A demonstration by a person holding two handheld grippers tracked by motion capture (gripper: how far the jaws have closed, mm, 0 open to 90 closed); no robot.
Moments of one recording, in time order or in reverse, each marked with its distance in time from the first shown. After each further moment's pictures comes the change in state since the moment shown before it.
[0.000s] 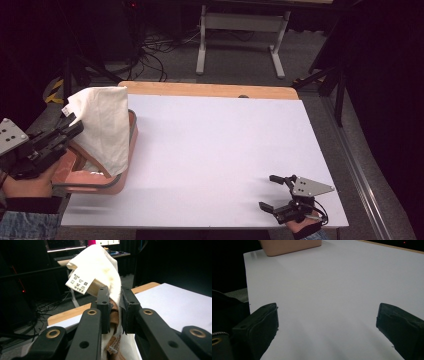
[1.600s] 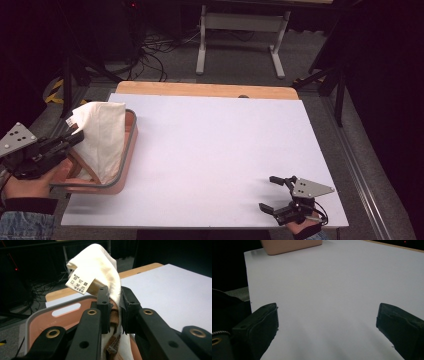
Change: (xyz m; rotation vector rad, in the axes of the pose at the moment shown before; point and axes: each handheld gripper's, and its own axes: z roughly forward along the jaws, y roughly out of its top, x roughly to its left) left arm 0.025 -0.034 0.011 0.154 -0.023 -0.049; right arm 0.002 -0.001 -0.001 0.006 0.001 -0.002
